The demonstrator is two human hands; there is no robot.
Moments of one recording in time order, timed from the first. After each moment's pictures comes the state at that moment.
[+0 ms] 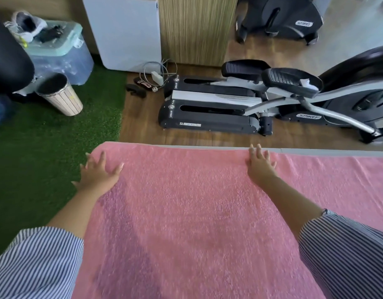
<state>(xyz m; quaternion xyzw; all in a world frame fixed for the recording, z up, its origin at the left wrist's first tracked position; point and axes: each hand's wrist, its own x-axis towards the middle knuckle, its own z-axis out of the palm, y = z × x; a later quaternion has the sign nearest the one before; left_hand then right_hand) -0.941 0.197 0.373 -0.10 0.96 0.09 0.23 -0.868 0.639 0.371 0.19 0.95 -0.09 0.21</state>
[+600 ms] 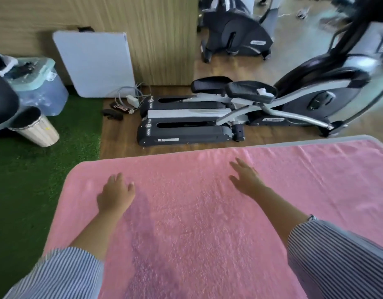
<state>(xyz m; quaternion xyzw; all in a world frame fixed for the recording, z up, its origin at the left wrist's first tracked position) -0.879 0.312 0.410 -0.02 0.99 0.12 0.12 -0.784 0.665 0.416 0.17 0.97 -0.16 0.12</state>
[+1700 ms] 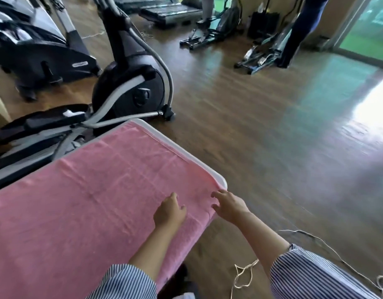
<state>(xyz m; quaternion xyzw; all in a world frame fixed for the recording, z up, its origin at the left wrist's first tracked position) -0.377 0.919 0.442 0.39 0.87 0.17 0.26 -0.214 1.024 0.459 0.43 0.88 -0.17 0.08</state>
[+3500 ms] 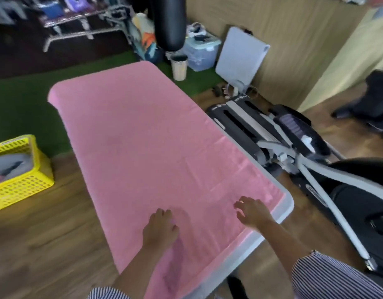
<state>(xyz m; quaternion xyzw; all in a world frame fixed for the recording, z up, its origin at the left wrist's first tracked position) -0.386 1.064 0.408 -0.38 0.90 0.17 0.11 -0.617 1.254 0.415 -0.47 0.87 0.05 0.15</state>
